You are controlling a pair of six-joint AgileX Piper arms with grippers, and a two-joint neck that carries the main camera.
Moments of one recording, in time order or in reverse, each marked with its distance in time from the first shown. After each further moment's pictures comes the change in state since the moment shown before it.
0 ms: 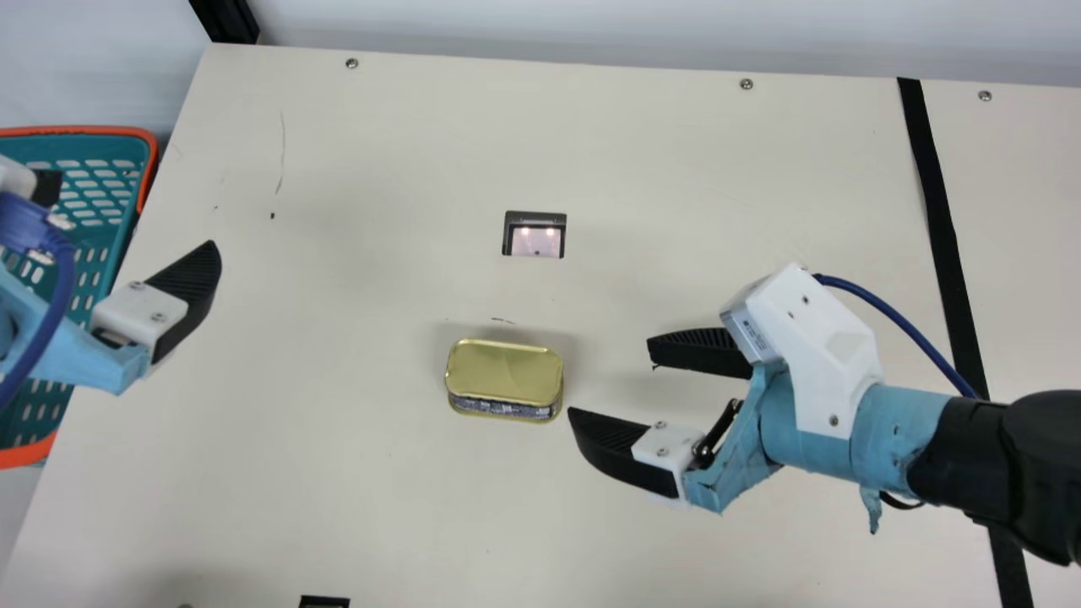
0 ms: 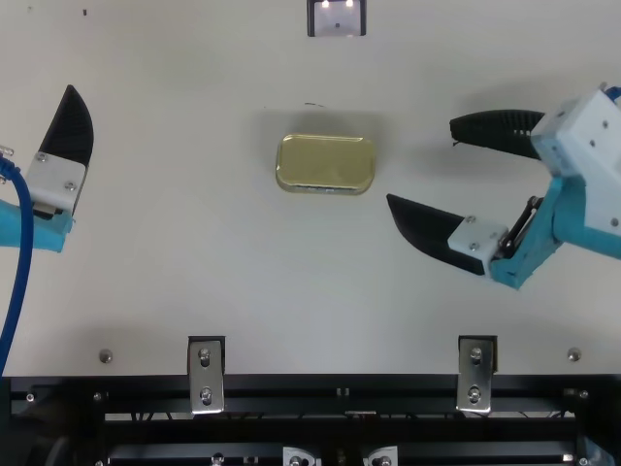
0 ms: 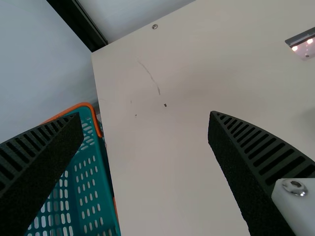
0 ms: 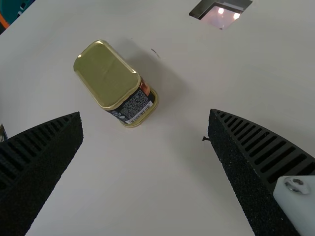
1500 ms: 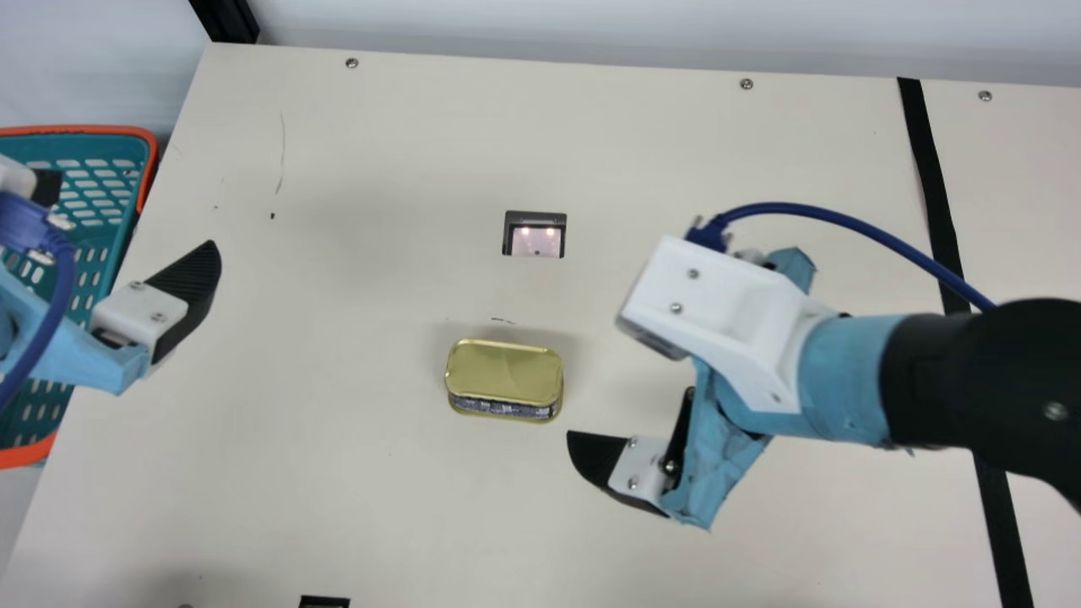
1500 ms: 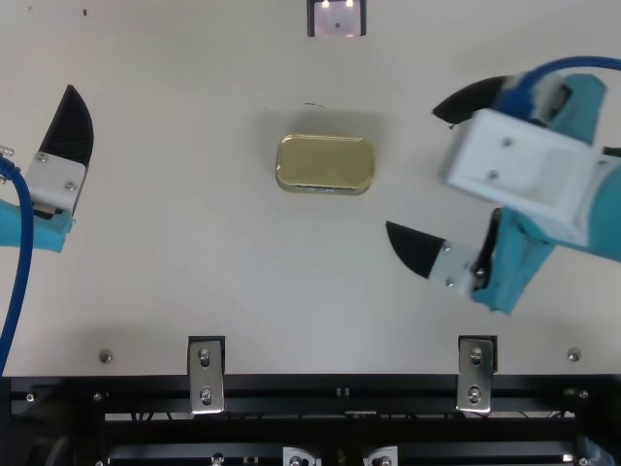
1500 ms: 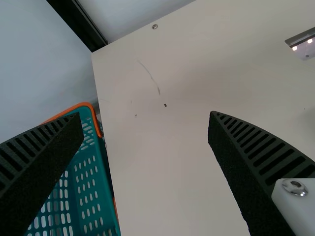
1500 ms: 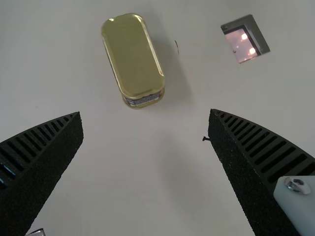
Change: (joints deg) left arm 0.0 0.0 0.0 0.0 0.0 0.0; right arm 22.4 -2.2 -23.7 -48.3 4.4 34.2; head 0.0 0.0
